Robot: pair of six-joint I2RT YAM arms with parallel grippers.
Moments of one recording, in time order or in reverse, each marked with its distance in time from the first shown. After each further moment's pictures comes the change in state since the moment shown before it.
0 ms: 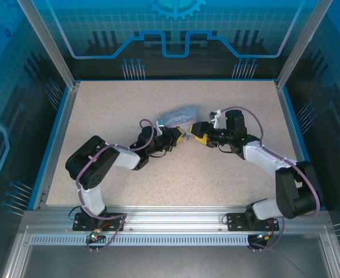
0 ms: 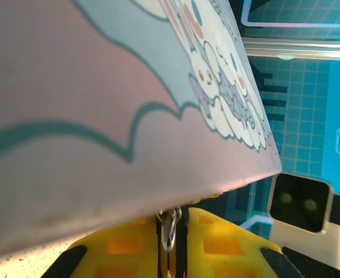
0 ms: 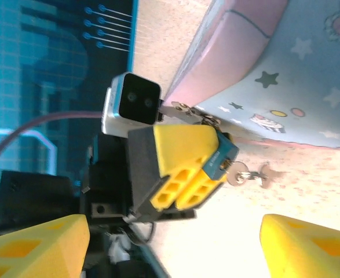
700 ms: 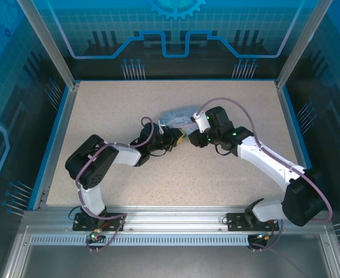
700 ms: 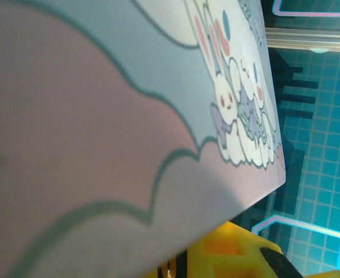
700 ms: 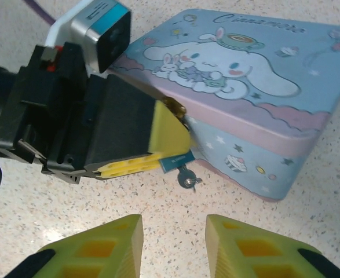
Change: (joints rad) left arm 0.015 0.000 0.066 -0.173 0.049 0.029; right arm 0.269 -0.032 0.237 -0.457 0.623 -0.808
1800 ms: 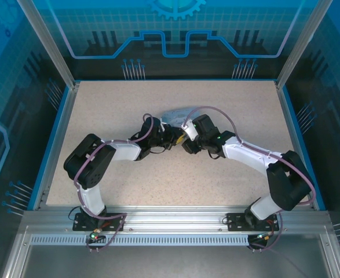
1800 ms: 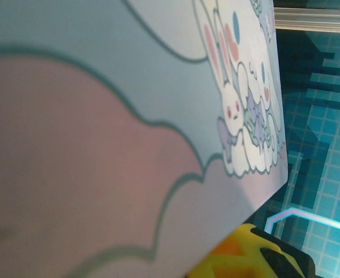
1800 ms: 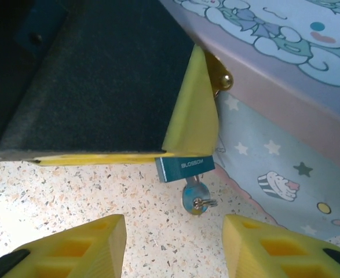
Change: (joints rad) left arm 0.024 -0.009 0.084 -0.192 0.084 0.053; right arm 0.055 0.168 -0.059 0.142 0.103 -0.137
